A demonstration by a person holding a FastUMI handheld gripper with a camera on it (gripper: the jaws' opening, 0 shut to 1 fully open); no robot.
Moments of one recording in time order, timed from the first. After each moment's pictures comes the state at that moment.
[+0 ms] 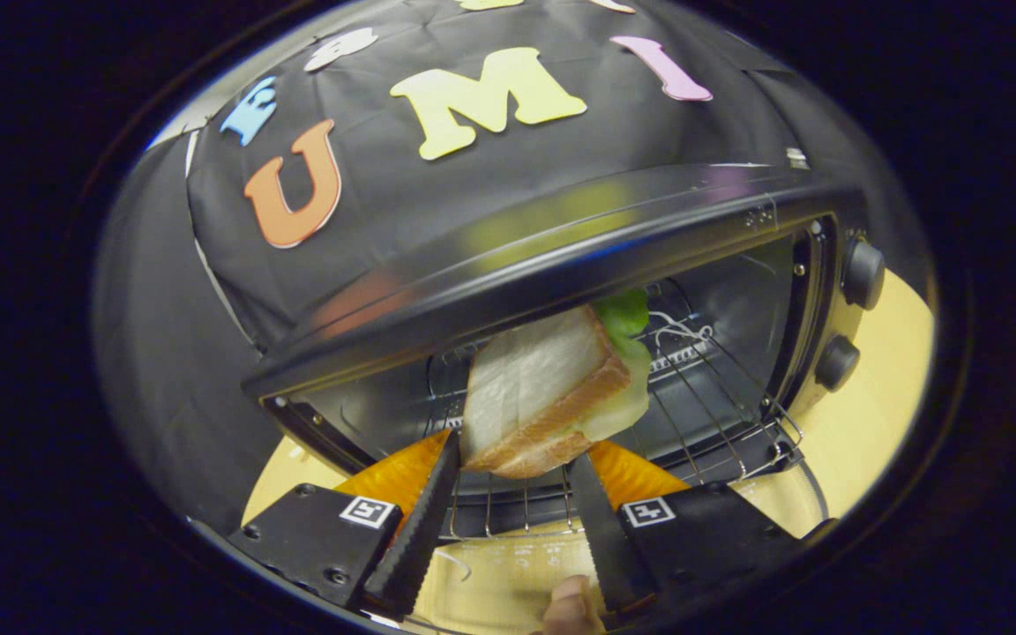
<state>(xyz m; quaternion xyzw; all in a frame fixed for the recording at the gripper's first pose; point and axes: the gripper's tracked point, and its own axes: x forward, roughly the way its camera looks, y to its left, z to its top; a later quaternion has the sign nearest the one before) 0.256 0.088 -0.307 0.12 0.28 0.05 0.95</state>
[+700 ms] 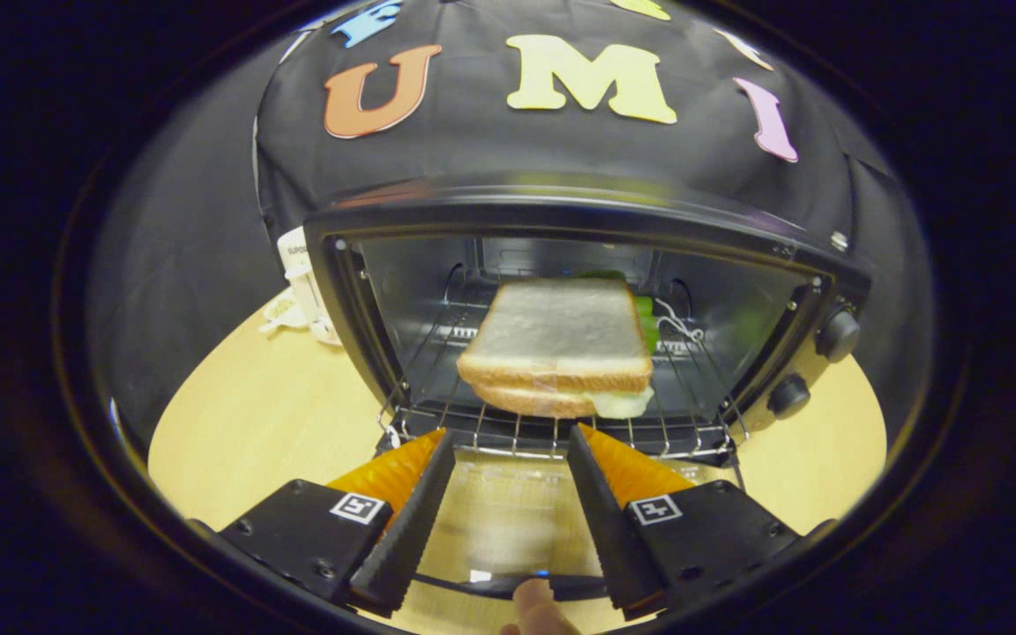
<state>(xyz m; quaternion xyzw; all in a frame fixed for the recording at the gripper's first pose) 0.192 0.075 -0.328 -0.08 0.35 0.05 0.93</state>
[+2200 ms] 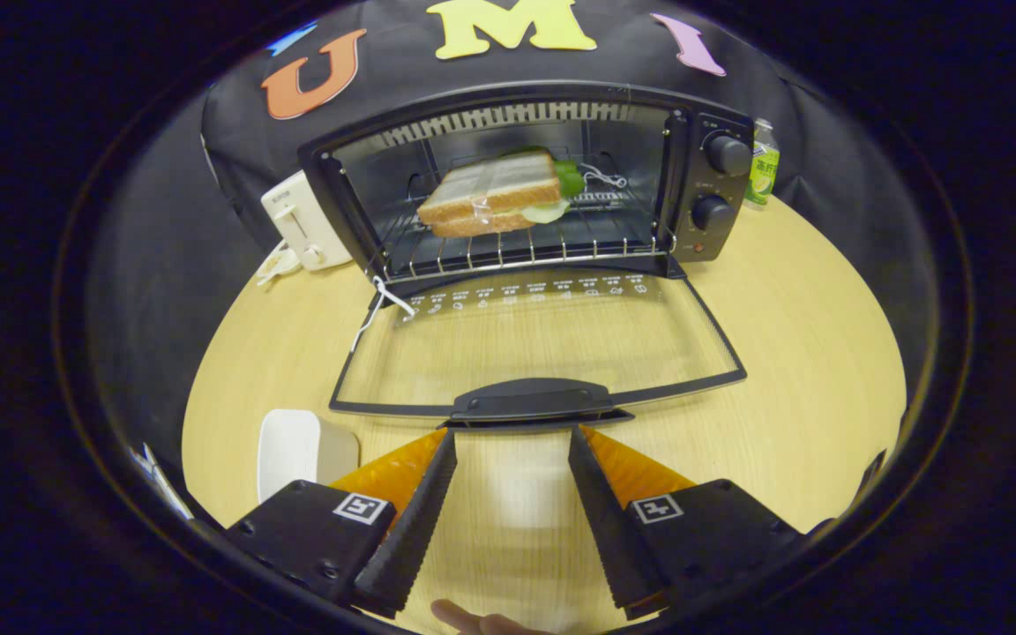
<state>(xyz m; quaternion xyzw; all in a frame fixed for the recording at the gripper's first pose) 0.090 0.057 -0.358 0.01 0.44 0.00 0.90</state>
